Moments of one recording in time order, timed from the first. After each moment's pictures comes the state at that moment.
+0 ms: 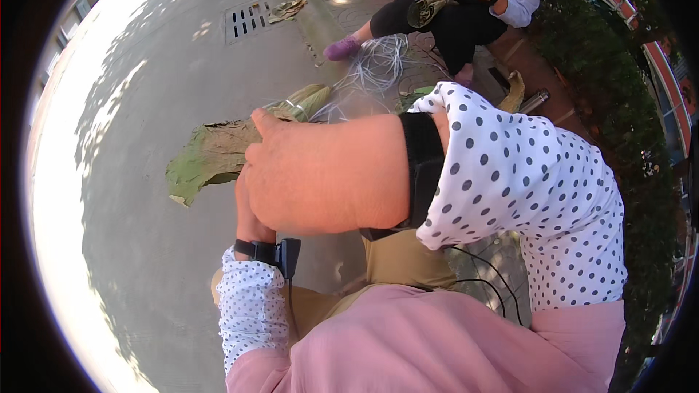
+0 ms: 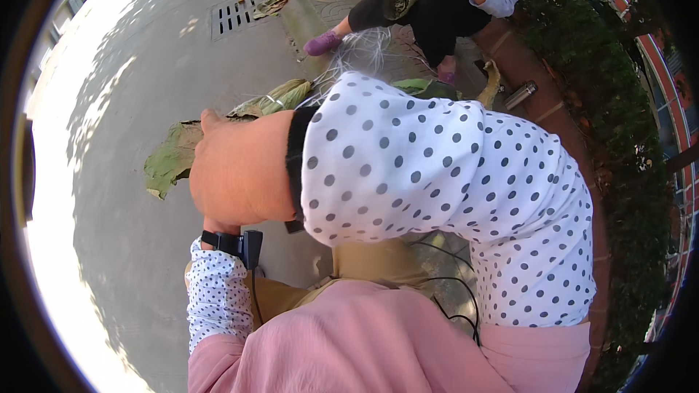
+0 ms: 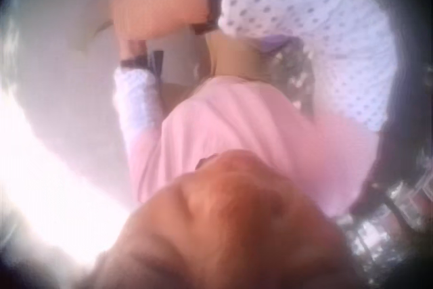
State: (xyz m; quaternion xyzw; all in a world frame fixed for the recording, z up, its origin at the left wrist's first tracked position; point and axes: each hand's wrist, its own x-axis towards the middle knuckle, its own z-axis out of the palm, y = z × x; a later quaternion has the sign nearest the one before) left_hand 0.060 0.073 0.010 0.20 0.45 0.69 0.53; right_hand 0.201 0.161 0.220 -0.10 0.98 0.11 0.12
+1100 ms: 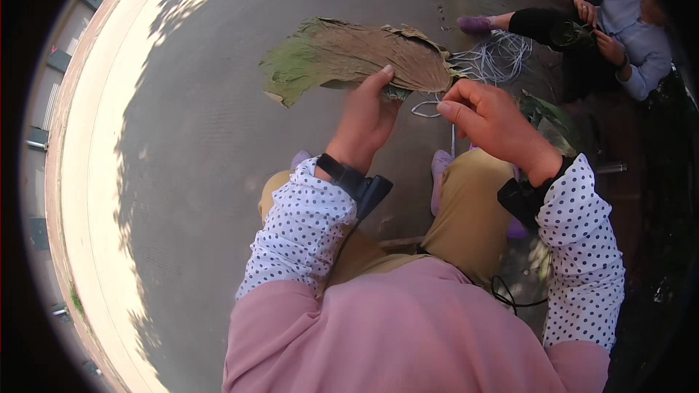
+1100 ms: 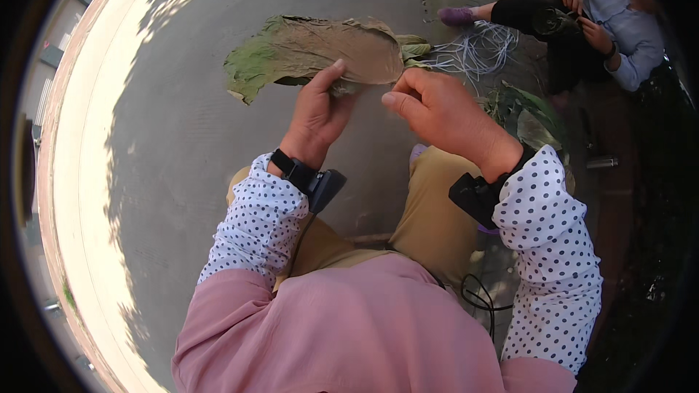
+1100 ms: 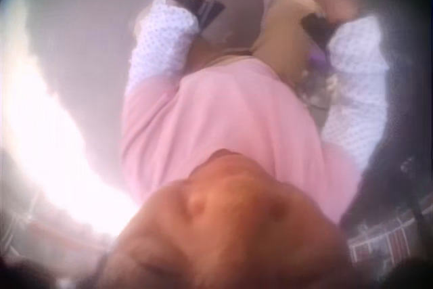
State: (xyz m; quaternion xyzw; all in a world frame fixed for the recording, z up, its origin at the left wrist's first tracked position) left_hand 0.042 0.102 -0.027 0.06 0.26 0.79 0.55; right_hand 0.232 0.184 0.086 0.28 0.87 -0.41 -0.06
